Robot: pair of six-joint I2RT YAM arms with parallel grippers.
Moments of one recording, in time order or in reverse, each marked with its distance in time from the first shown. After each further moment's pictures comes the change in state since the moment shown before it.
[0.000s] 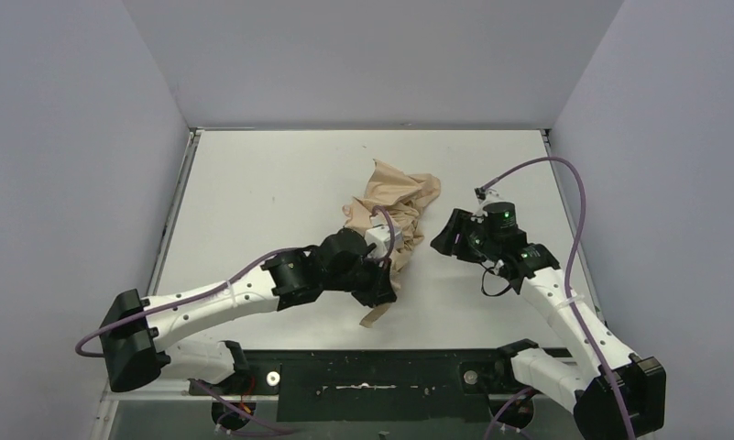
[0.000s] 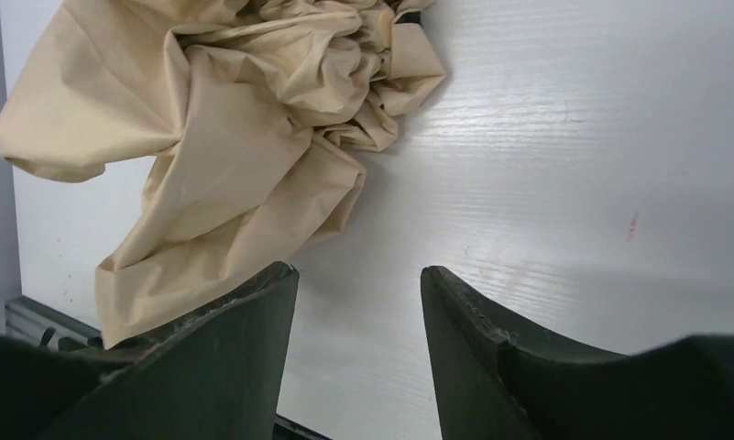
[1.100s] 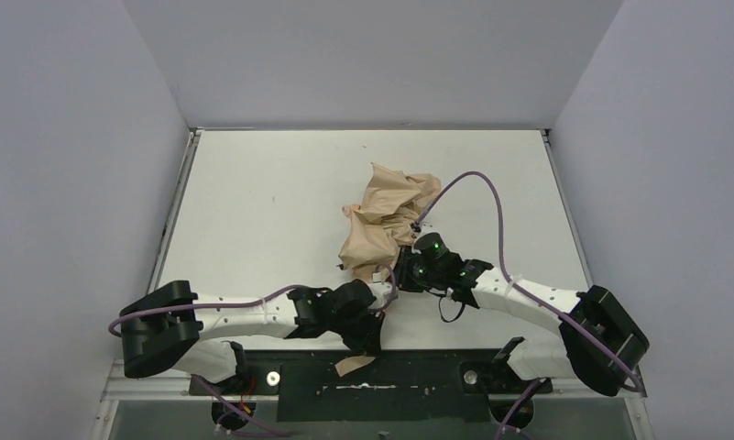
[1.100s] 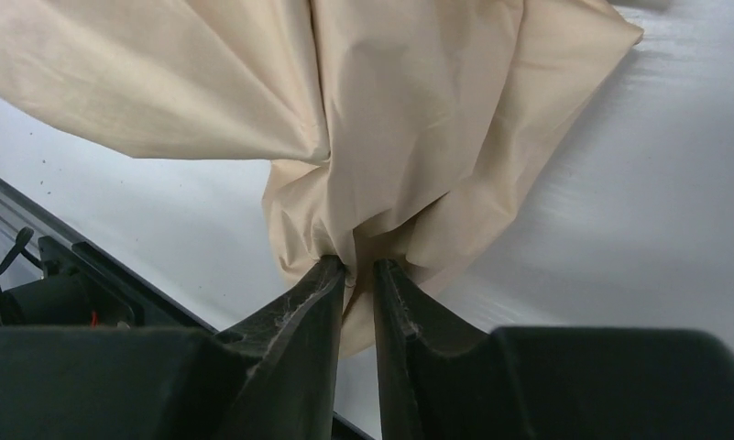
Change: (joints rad) left arm -0.148 0.115 -0.347 0.200 0.087 -0.154; right arm 0.463 0.258 -0.145 0.347 0.097 0.230
